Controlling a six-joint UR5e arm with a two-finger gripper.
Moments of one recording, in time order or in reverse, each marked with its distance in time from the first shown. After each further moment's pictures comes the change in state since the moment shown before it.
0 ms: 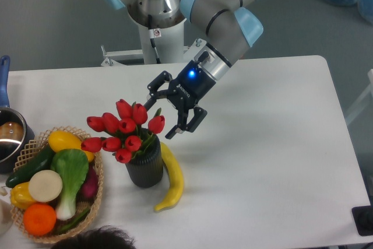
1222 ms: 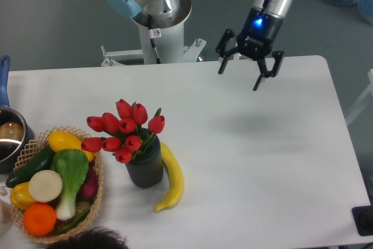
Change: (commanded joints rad) arm 0.258 0.216 0.008 -0.232 0.281 0.003
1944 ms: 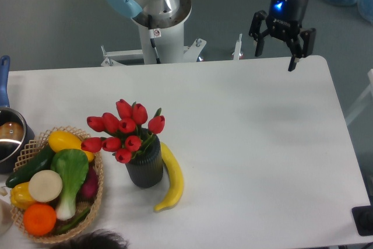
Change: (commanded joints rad) arm 0.092 0.003 0.149 -0.006 0.399 0.109
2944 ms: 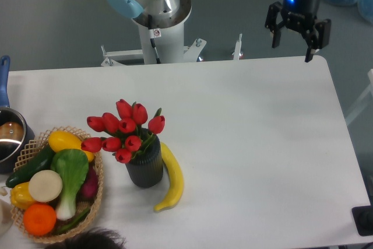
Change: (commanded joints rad) arm 0.020 -0.009 0.061 0.003 0.152 0.173
